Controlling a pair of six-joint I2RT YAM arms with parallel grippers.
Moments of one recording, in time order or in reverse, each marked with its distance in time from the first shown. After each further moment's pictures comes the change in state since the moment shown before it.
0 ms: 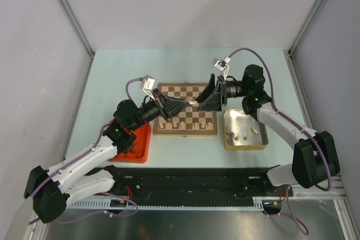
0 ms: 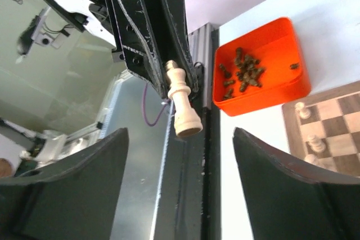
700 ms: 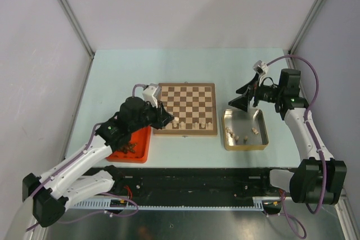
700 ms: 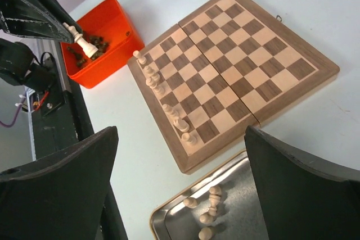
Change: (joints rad) left arm 0.023 -0.061 0.108 -0.726 -0.178 0.280; right arm -0.443 -0.194 -0.005 -0.818 0.150 -0.883
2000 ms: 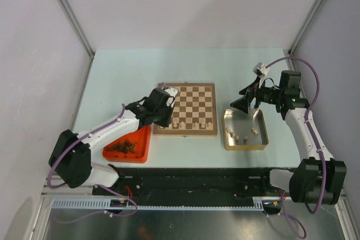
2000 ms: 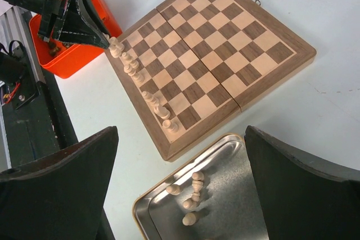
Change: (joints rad) left arm 0.003 0.465 0.187 -0.231 -0.185 0.215; right arm -0.019 -0.001 0.000 -0.087 0.074 -0.122
